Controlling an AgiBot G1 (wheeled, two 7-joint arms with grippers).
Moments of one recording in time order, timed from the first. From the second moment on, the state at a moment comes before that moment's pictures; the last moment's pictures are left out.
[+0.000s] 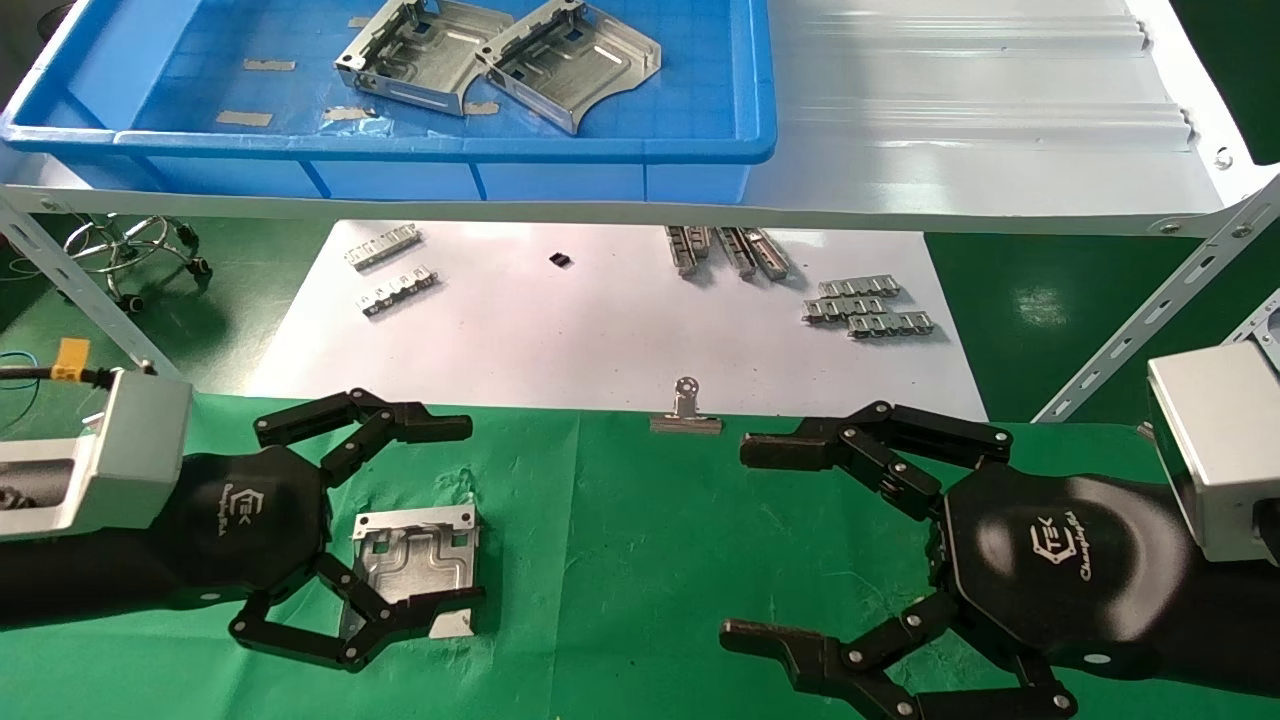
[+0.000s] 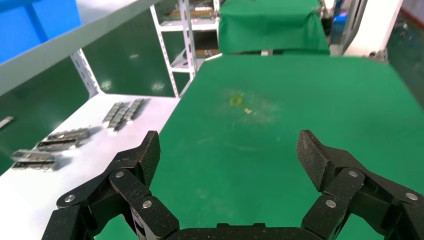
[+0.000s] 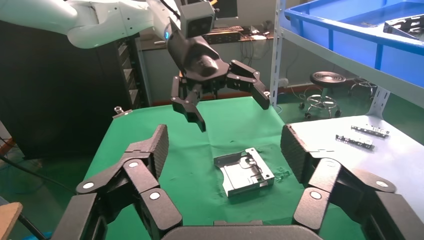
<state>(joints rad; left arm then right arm) -1.22 0.67 0.42 -1.07 0.87 1.50 0.04 1.10 -0.58 -0.37 1.27 -0.67 -1.46 0.14</state>
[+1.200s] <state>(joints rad) -1.07 0.61 0.27 -1.29 0.72 1.50 -0.19 1.10 -0.58 -0.37 1.27 -0.67 -1.46 0.14</state>
